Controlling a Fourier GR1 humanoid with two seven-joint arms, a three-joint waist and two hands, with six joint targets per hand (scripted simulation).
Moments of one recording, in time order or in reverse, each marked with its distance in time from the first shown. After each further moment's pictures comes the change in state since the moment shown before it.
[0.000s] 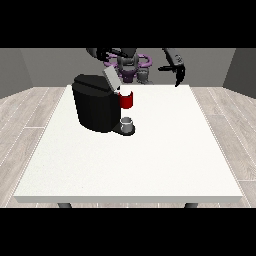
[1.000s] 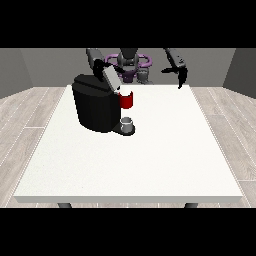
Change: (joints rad) left arm 0.034 0.034 -0.027 -0.099 0.043 0.002 -0.032; right arm -0.263 -0.042 -0.210 0.325 -0.047 -0.020 -0.109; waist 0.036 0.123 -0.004
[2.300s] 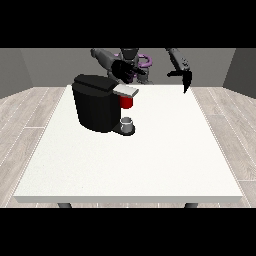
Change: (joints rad) left arm -0.114 0.044 0.025 0.127 0.052 -0.028 -0.007; right arm -0.251 0.023 0.068 0.148 0.073 -0.060 0.068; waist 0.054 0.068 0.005
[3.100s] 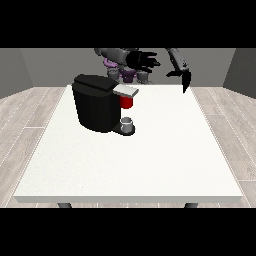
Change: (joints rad) left arm -0.020 -0.005 -0.028 0.065 -0.018 -0.005 -0.055; right arm -0.114 0.031 0.114 0.043 0.002 -0.010 0.011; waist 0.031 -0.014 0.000
